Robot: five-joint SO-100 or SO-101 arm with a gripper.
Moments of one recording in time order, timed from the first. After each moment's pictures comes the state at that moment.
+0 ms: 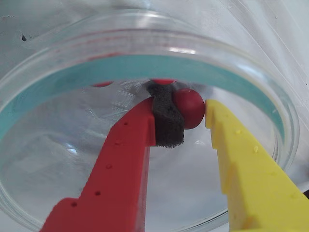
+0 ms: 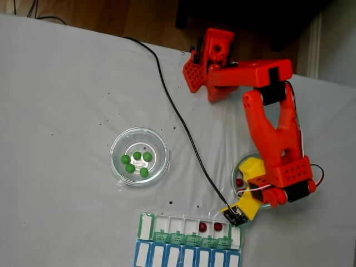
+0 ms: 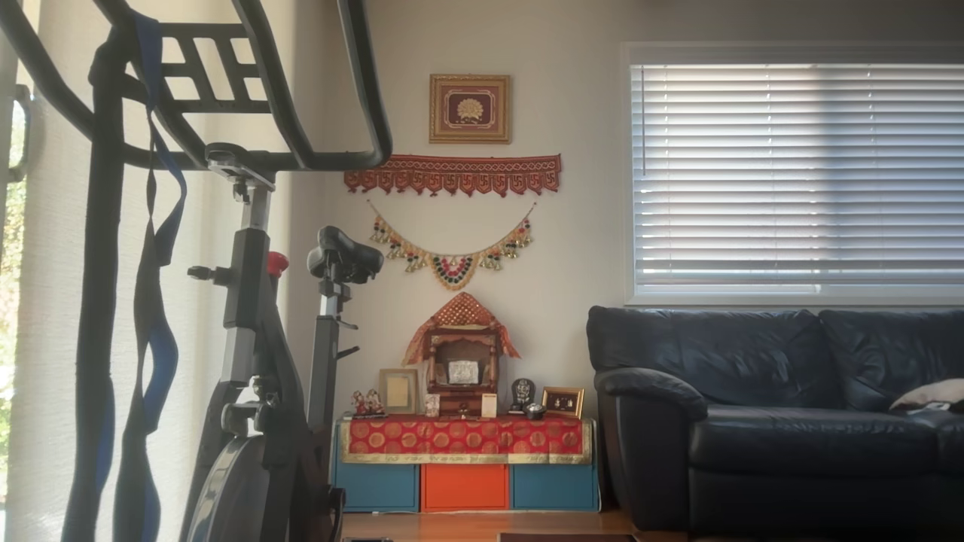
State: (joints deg) arm -29.5 84.2 86.3 87.0 -23.1
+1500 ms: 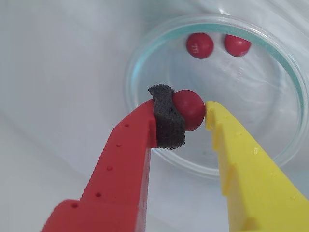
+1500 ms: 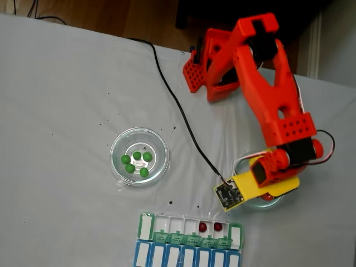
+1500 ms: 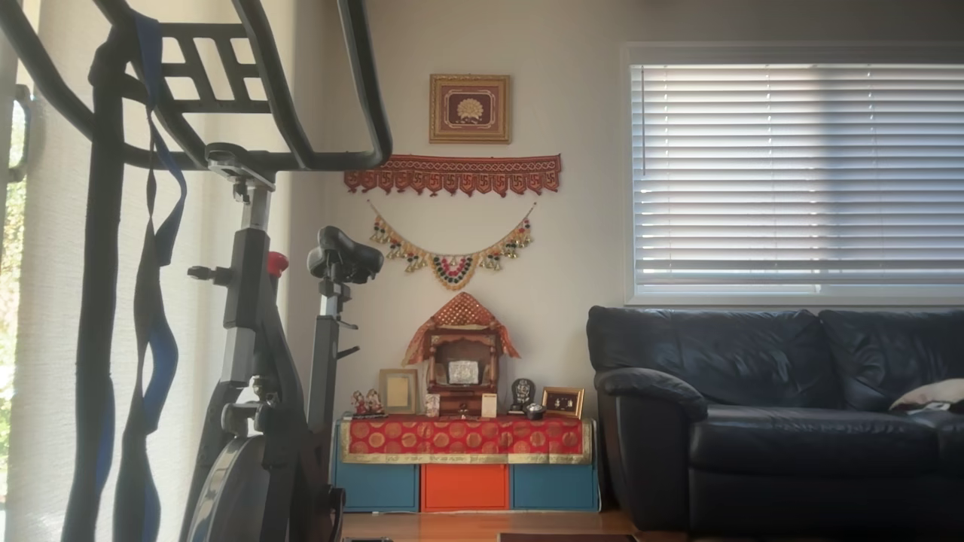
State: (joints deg) arm -25.7 115.1 99.4 71.3 -3.8
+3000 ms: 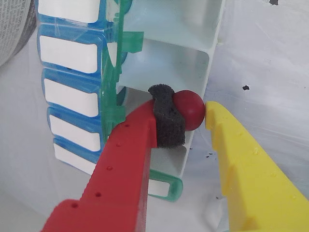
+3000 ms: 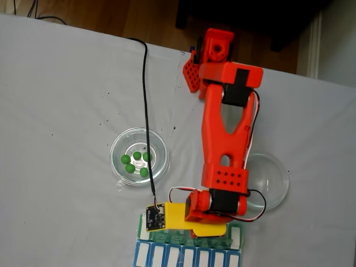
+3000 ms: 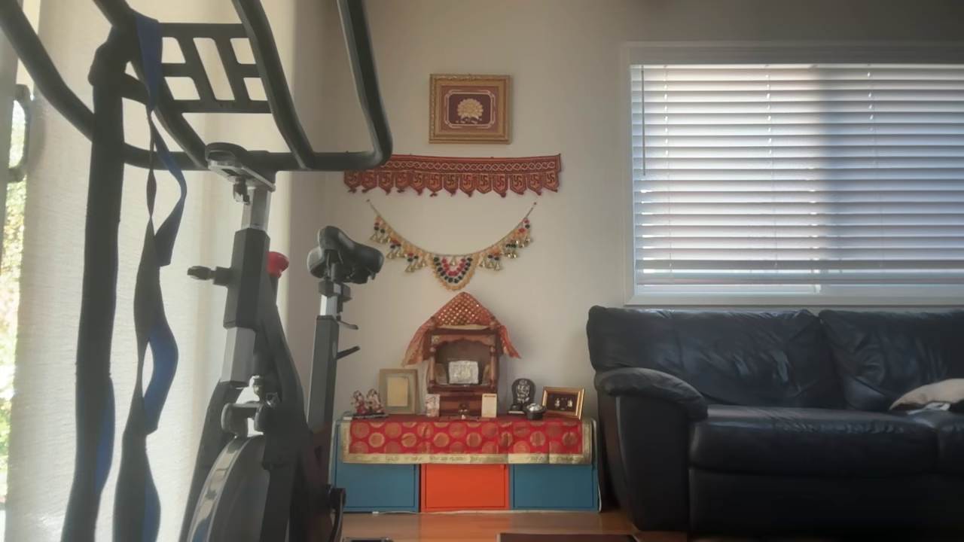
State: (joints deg) arm -2.3 85.3 73.3 69.0 -6.8
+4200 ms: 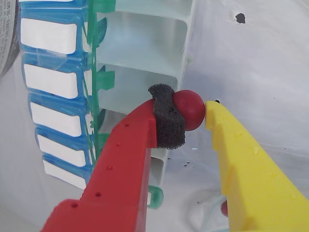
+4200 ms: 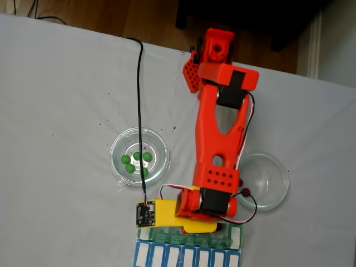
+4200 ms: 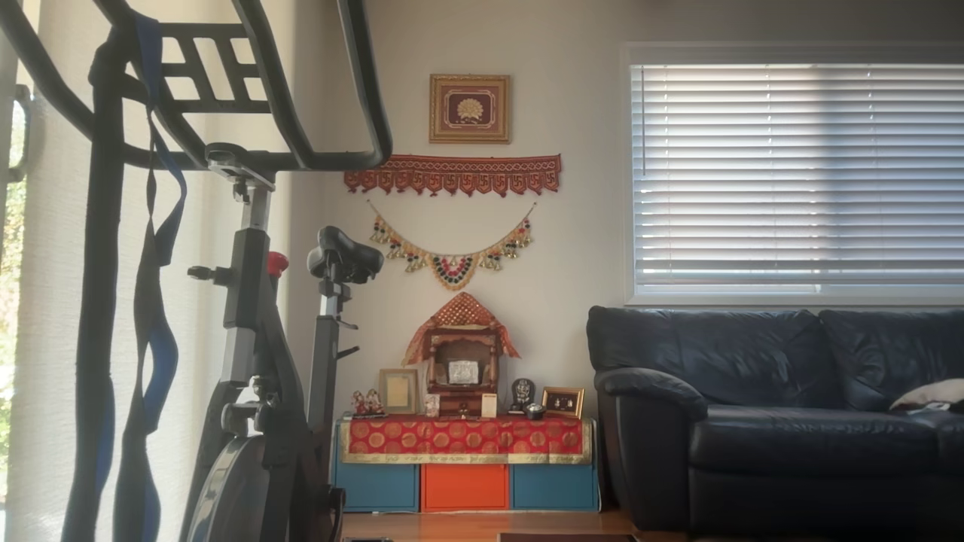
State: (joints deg) arm 0.1 84.2 69.6 75.7 -9.8
